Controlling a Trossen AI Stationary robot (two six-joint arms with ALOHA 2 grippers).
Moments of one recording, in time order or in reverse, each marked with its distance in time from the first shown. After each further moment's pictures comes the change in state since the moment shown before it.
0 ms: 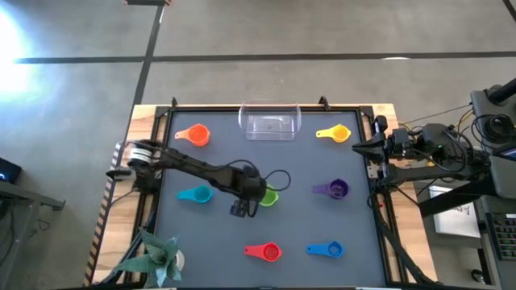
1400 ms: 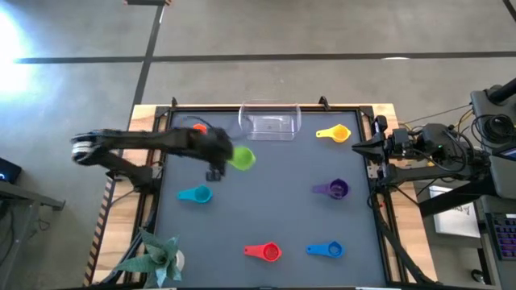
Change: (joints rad) left arm 0.269 -0.590 -0.164 -0.228 -0.064 0.033; right arm 0.000 0.000 0.000 0.000 0.000 0.000
